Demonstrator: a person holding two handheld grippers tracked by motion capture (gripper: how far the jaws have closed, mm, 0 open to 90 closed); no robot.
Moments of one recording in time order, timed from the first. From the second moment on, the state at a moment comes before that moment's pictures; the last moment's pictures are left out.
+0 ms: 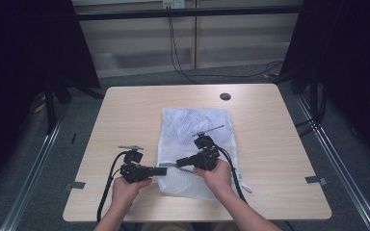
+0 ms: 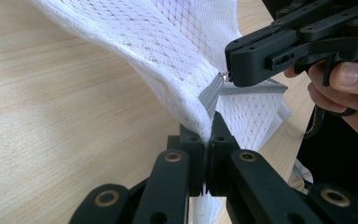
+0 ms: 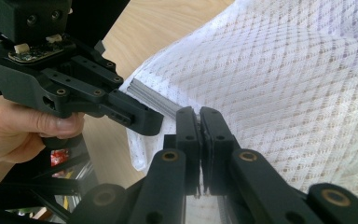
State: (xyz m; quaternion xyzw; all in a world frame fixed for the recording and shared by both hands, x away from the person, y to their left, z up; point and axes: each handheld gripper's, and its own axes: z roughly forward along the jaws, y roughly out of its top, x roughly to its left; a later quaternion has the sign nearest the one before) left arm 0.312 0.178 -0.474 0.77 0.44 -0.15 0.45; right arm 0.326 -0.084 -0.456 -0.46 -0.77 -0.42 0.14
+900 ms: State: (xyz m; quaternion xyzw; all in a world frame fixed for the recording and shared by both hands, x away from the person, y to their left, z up) left arm 0.312 0.179 -0.474 0.77 0.44 -0.15 0.44; right arm 0.325 -0.091 -0.457 -0.46 -0.77 -0.42 0.14
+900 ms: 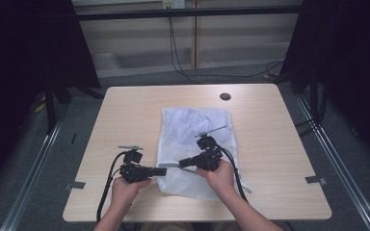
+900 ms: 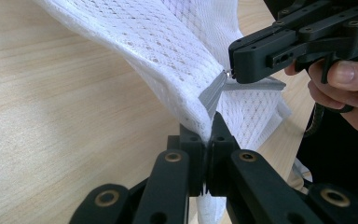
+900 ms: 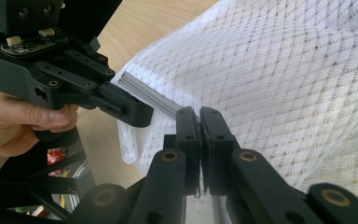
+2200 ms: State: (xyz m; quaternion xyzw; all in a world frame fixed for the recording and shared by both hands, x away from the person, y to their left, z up) left arm 0.314 0.186 -0.474 0.76 0.45 -0.15 0.45; right arm 0.324 -0.112 -0.461 -0.47 -0.77 -0.41 0.13
